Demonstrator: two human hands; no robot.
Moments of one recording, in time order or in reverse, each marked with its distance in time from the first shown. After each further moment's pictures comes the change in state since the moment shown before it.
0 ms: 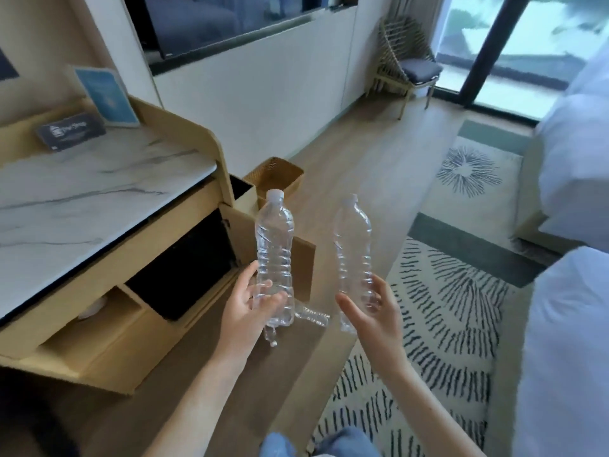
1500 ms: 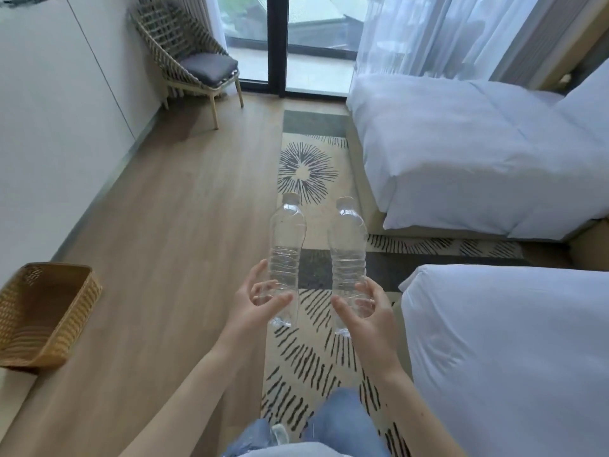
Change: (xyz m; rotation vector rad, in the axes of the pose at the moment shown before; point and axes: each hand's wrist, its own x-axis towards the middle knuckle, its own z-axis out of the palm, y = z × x) left_hand 0.482 0.082 0.639 0.162 -0.676 -0.045; right_hand 0.563 0.105 -0.366 0.002 0.524 0.165
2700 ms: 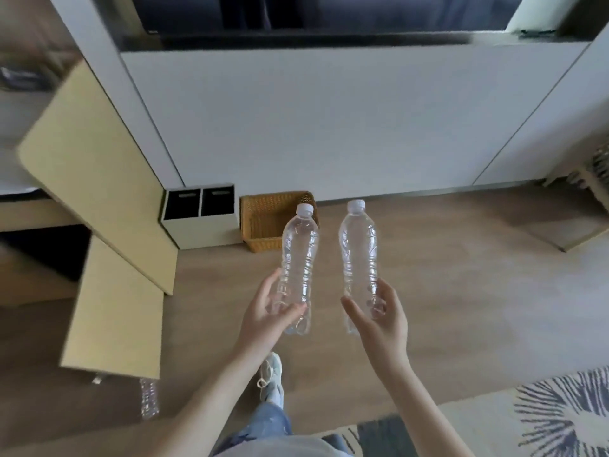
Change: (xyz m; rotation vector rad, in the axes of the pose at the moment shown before) left_hand 0.238 0.037 -0.189 -0.343 1.364 -0.109; right_hand 0.354 -0.121 0.439 -0.120 -1.246 -0.251
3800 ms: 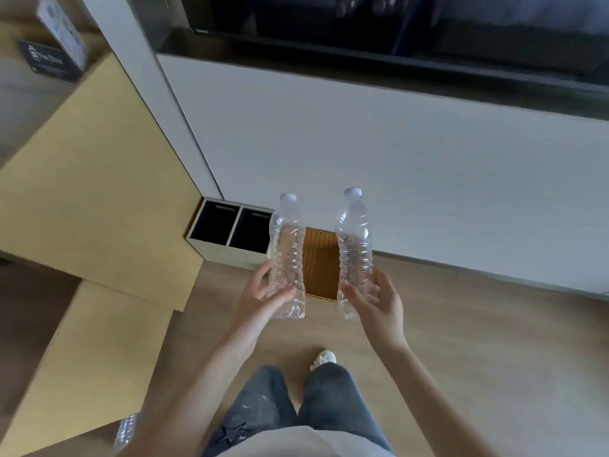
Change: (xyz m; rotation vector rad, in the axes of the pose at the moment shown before) left_hand 0.449 0.103 -0.077 -0.248 0.284 -0.191; right_hand 0.471 -0.117 0.244 -0.014 -0.467 0.001
